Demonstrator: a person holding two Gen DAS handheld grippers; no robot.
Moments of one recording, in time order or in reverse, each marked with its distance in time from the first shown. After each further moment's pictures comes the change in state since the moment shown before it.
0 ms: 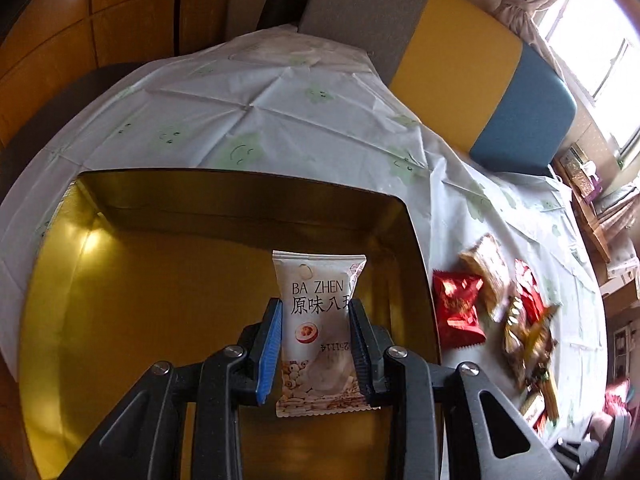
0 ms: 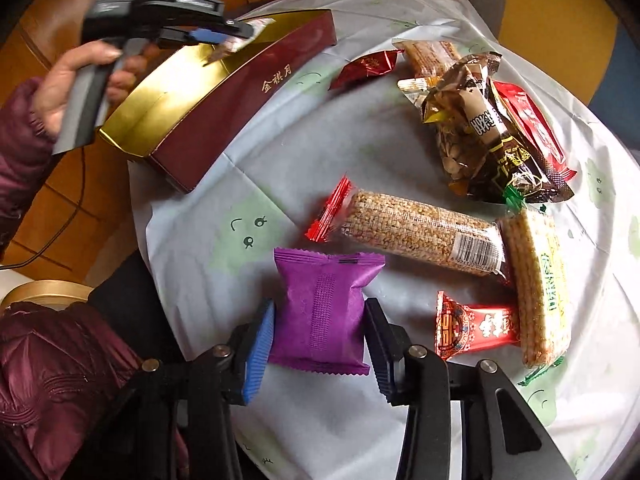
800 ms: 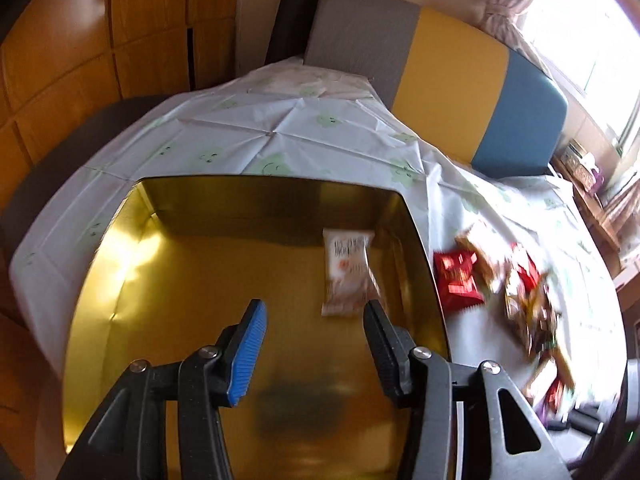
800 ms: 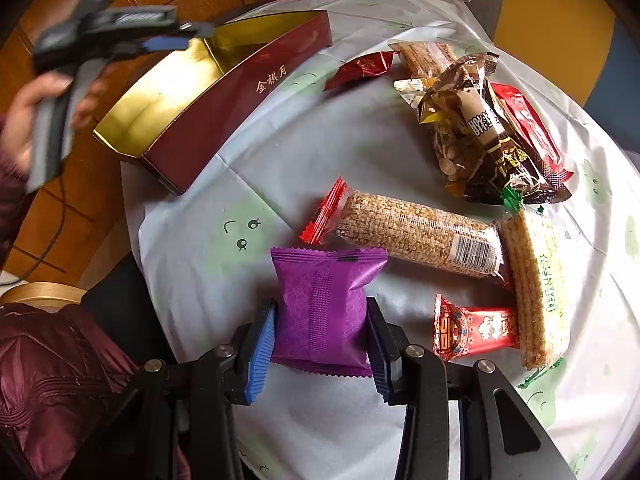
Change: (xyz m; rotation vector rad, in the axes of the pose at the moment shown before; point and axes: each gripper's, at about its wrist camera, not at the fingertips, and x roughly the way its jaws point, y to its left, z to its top) left arm -0.072 0.009 -0.051 0.061 -0.110 0.065; right arm -0.007 -0.003 -0.007 0.000 -0.017 -0.033
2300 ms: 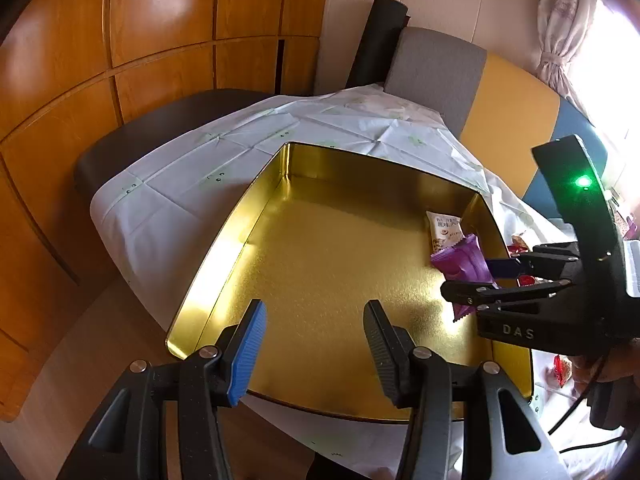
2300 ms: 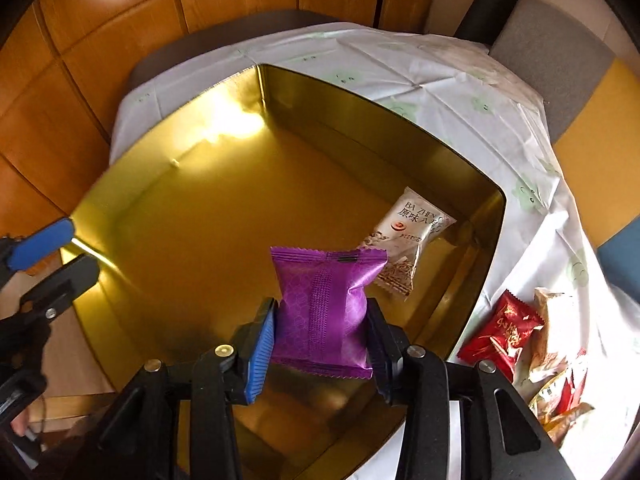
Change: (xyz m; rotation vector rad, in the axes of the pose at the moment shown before) left arm -0.060 0.080 -0.073 -0.181 -0.105 0.158; right arm 0.078 0.138 0.211 -0.228 0.000 -0.135
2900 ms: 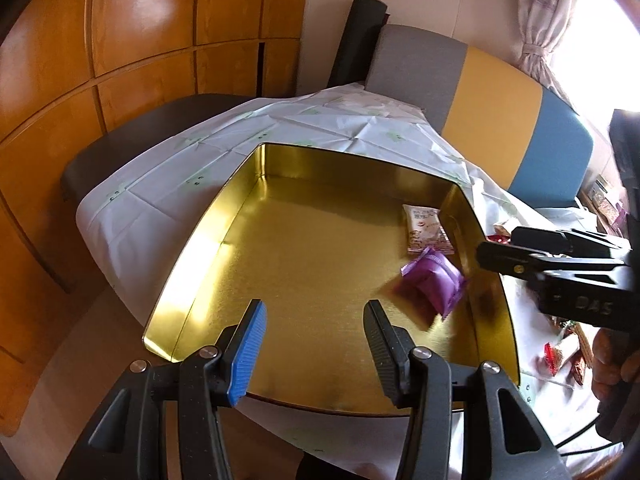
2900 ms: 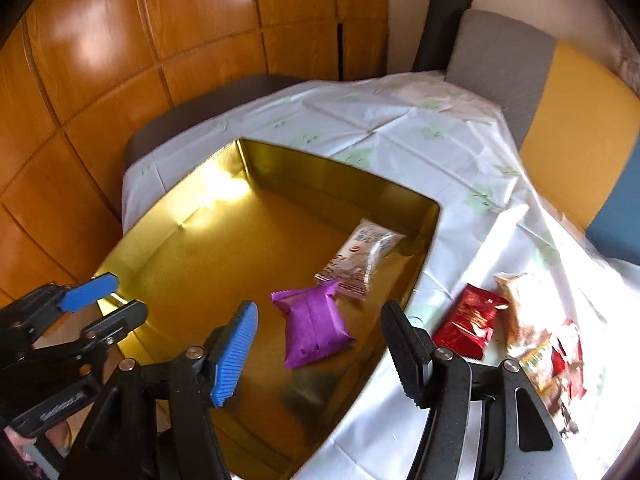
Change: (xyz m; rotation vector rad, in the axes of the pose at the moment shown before) left arm -0.006 -0.018 -0.005 0.038 -0.008 -0.048; right arm -0.066 -0.028 -0.036 0.172 -0.253 0.015
